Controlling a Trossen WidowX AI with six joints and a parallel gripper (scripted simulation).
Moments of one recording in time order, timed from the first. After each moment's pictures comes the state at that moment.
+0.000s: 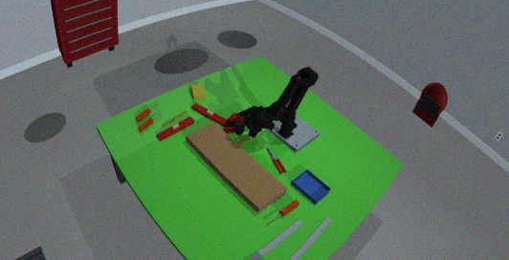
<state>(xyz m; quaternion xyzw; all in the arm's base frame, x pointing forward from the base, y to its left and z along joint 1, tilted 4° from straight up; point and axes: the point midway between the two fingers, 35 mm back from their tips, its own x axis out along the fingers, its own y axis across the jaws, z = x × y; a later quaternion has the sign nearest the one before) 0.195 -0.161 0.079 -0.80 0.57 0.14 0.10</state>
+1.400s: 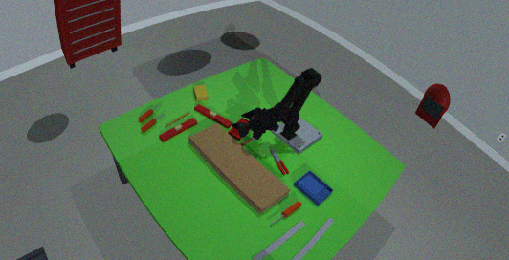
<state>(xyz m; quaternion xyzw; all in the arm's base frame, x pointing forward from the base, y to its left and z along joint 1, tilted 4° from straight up) 0.195 -0.155 0.079 -0.80 0.57 0.14 0.10</state>
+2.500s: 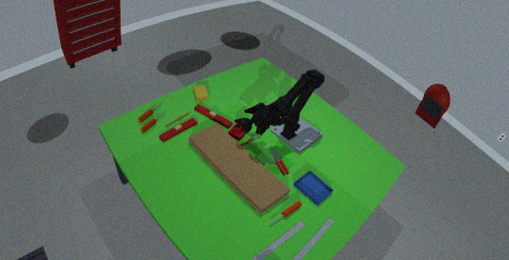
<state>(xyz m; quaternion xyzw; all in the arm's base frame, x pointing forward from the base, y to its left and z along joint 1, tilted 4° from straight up) 0.194 -0.135 0.121 -0.80 0.57 0.14 0.10</state>
